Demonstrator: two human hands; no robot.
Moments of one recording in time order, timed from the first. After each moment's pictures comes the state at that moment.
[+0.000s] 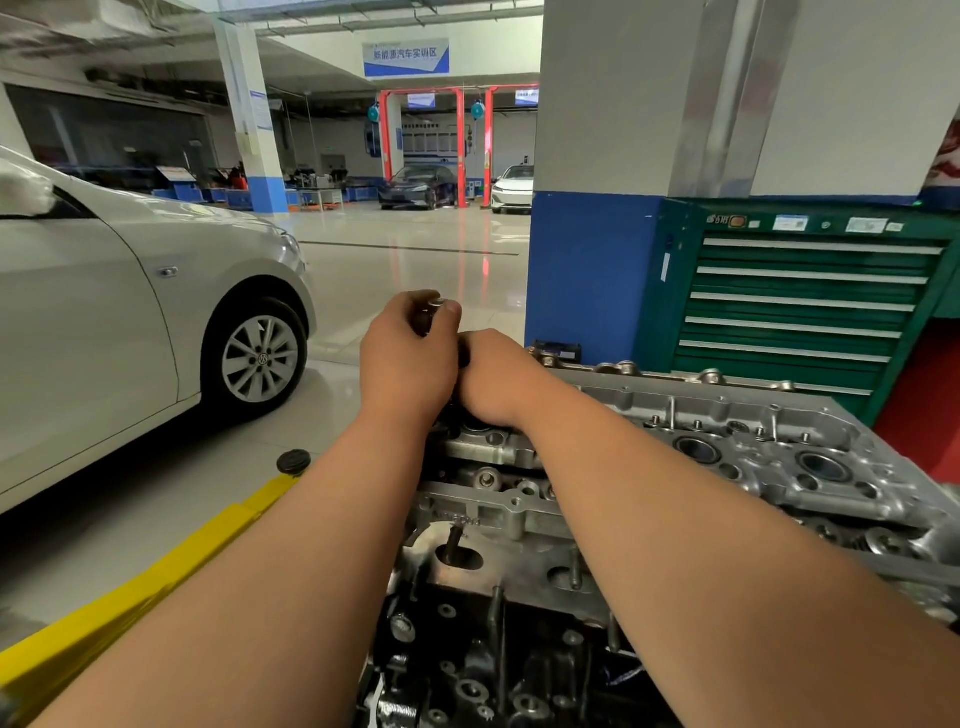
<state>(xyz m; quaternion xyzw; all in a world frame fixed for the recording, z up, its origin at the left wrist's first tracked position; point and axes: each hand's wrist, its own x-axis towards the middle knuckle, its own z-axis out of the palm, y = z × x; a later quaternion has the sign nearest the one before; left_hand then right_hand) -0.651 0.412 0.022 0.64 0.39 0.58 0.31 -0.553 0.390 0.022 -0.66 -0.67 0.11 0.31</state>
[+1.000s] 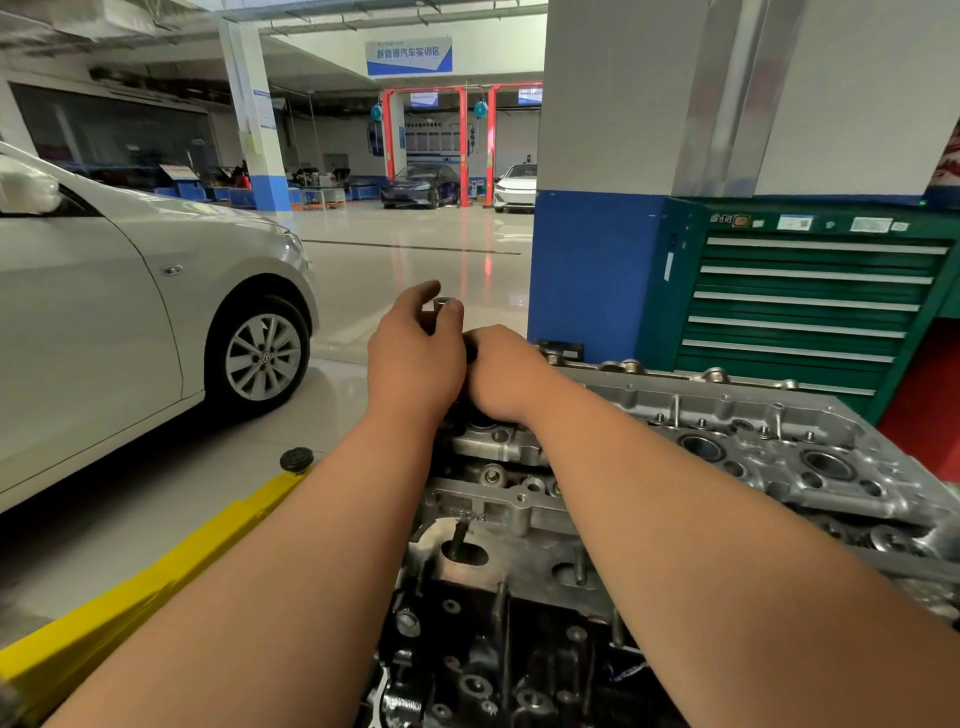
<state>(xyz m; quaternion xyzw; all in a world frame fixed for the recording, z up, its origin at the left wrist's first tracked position) -0.651 0.410 0.022 0.65 0.40 0.57 0.30 -0.554 0.388 0.023 -0.67 -0.67 0.11 0.31</state>
